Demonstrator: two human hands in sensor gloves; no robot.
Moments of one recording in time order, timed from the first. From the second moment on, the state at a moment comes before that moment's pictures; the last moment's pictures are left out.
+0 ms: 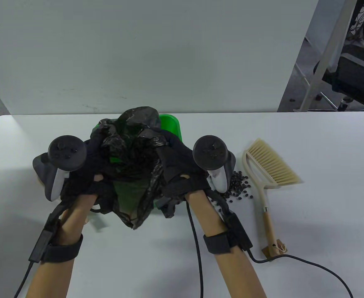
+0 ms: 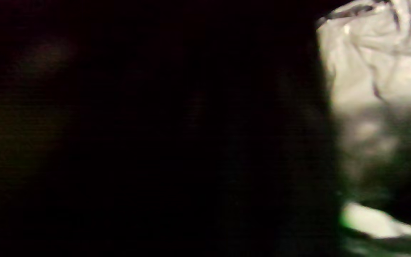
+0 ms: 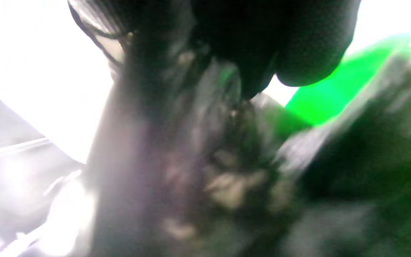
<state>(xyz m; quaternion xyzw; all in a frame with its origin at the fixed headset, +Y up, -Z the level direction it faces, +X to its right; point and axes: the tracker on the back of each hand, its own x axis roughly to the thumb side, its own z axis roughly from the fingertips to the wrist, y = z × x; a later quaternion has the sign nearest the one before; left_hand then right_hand) -0.267 -0.495 -0.365 0.14 0.07 0.24 0.96 0.025 -0.514 -0.383 0.14 -0.09 0.84 0.51</state>
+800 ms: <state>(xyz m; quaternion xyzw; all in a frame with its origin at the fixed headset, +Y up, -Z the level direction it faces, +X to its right) -0.372 -0.590 -0.443 -0.02 0.16 0.41 0.90 0.090 -0.615 -0.470 -0.07 0.02 0.89 0.45</state>
